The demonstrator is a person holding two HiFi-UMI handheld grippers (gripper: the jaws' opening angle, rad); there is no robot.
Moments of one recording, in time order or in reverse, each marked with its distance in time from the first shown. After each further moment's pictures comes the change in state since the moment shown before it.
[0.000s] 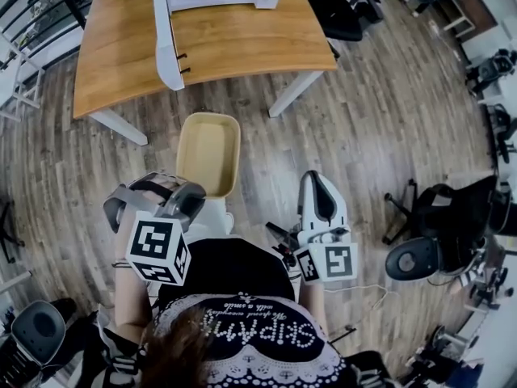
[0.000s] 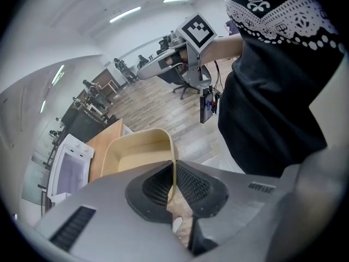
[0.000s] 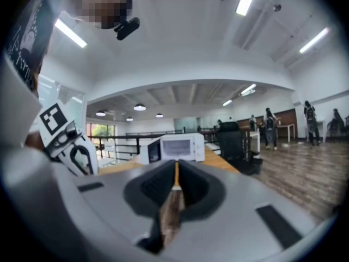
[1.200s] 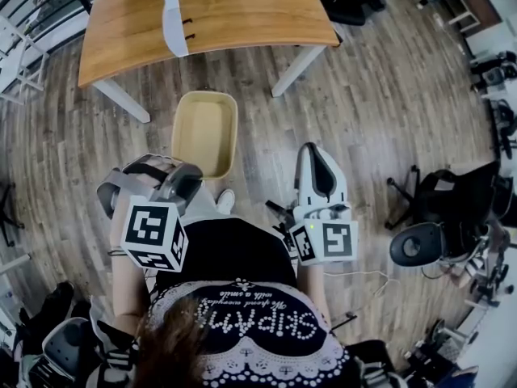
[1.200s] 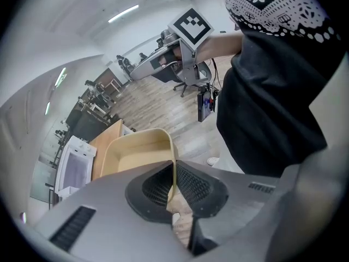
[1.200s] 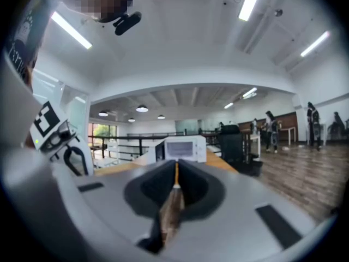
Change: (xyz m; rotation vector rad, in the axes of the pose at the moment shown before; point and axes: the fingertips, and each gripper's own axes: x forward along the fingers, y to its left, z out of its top) left arm -0.013 -0.054 0.007 0.001 0.037 0.045; right arm -0.035 0.027 -0.005 -0.032 -0.016 0.011
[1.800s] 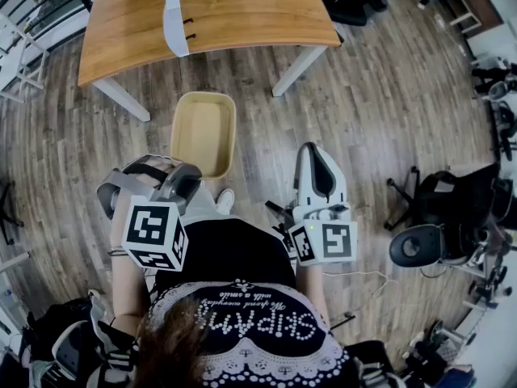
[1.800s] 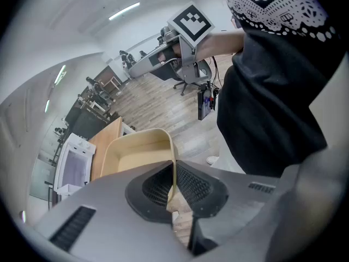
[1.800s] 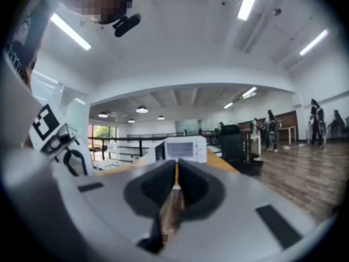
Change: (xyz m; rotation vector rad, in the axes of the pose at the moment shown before) left arm 0.000 0.002 -0.005 -0.008 0.018 -0.001; right arm 0.004 0.002 0.003 0.013 -0.005 0.003
